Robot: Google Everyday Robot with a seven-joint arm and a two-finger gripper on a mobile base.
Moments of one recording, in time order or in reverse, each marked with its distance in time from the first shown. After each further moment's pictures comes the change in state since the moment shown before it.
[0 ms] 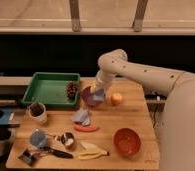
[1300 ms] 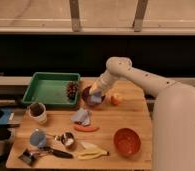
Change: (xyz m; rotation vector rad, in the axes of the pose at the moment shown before) arm -0.015 -0.004 0.052 -0.118 0.060 0.016
